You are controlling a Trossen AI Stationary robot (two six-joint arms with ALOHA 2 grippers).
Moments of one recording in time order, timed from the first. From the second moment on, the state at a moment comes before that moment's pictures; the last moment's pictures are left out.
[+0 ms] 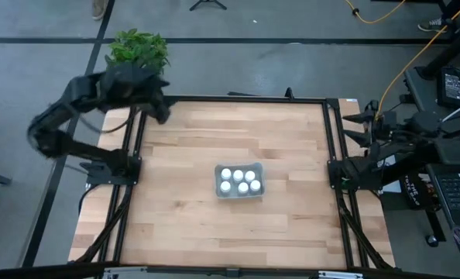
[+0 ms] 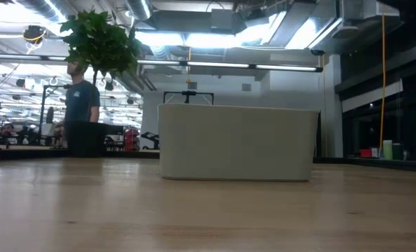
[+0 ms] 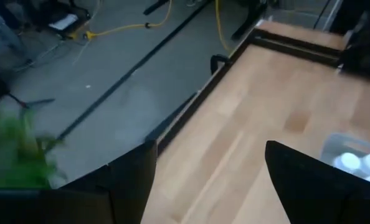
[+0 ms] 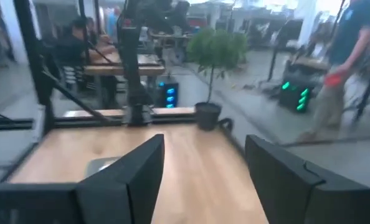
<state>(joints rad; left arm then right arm) 0.31 1.16 1.73 -1.17 -0.33 -0.10 0.43 0.09 0.89 -0.82 0.63 -0.01</state>
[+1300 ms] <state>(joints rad) 0.19 0.59 0.44 0.10 0.08 -0.38 0.78 0.03 0.75 -0.55 0.66 0.14</state>
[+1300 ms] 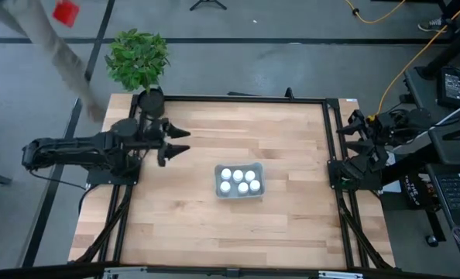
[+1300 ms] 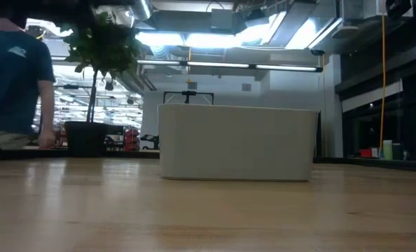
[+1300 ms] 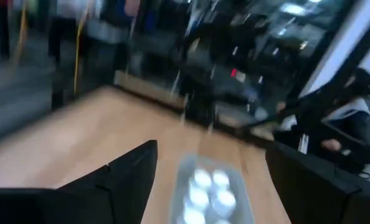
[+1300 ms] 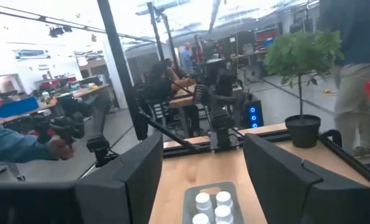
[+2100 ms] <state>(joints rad) 0.15 0.01 0.01 0.05 0.26 -0.13 0.78 0.04 0.75 -0.57 0.86 -0.12</state>
